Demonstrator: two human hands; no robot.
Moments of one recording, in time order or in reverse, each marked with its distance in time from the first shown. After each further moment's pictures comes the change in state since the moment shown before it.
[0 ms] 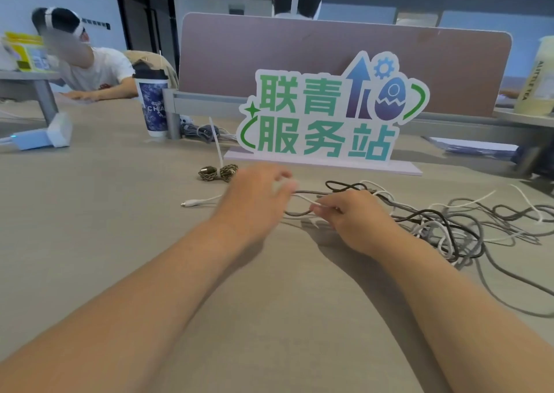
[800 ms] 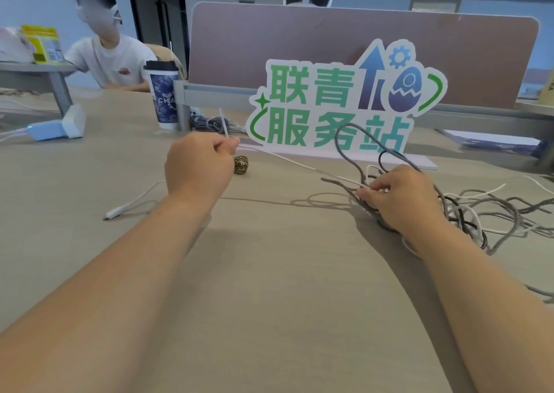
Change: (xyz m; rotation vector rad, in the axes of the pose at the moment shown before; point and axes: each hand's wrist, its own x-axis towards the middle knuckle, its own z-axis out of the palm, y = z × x) left_hand 0.019 -0.051 -0.033 0.100 0.409 -0.200; right_hand 0.004 0.028 -0.020 -0.085 0.273 0.250
